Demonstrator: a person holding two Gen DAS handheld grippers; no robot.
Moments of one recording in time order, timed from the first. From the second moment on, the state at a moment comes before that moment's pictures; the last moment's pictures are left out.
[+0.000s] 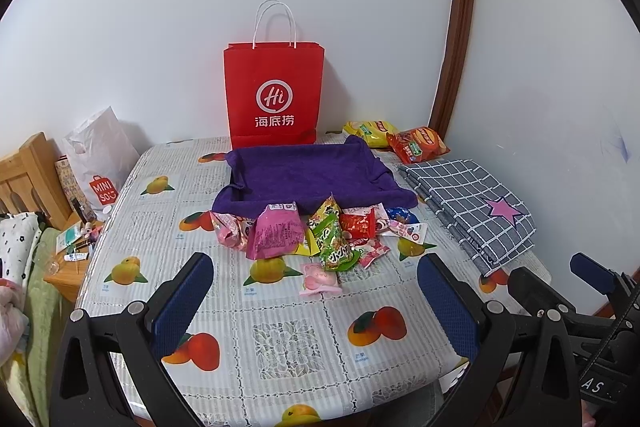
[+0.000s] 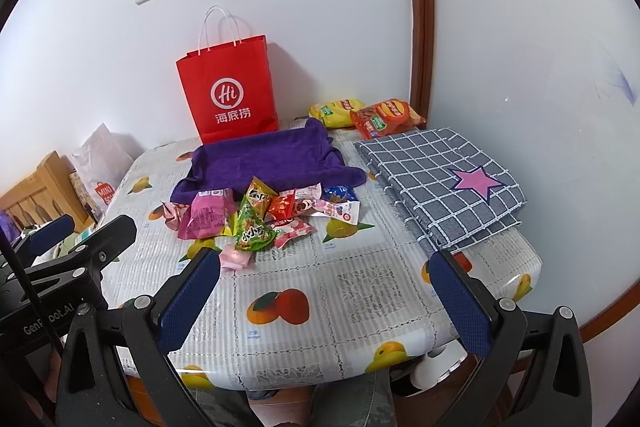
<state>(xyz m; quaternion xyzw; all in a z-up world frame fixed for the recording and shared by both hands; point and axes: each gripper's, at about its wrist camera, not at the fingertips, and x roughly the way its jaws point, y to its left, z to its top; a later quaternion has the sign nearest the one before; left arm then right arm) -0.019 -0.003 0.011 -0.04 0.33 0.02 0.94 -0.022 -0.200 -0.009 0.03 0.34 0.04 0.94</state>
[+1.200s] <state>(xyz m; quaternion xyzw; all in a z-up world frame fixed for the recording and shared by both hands) -0.014 0.003 0.001 -0.04 0.34 0.01 0.94 -0.028 -0.200 -0.015 0.04 0.33 0.06 0.94</state>
